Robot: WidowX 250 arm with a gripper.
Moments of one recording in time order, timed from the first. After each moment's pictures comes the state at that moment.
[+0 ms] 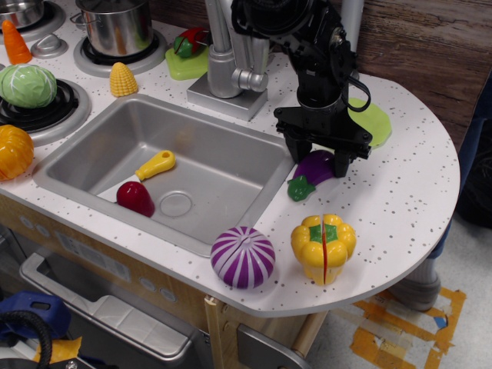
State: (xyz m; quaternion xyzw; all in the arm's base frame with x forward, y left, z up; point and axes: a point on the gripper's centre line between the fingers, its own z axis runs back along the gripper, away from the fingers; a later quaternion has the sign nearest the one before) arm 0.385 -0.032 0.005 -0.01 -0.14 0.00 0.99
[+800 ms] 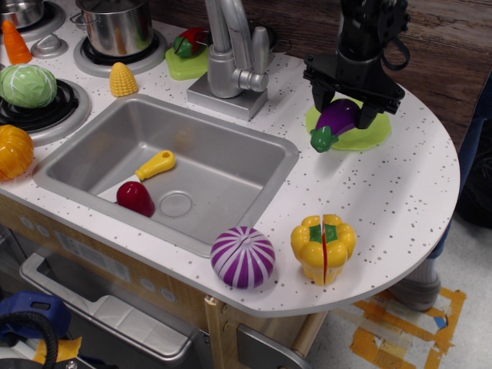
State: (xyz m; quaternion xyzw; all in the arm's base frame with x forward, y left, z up) arm 0.440 -0.039 0.038 0.07 -0.23 -0.02 0.97
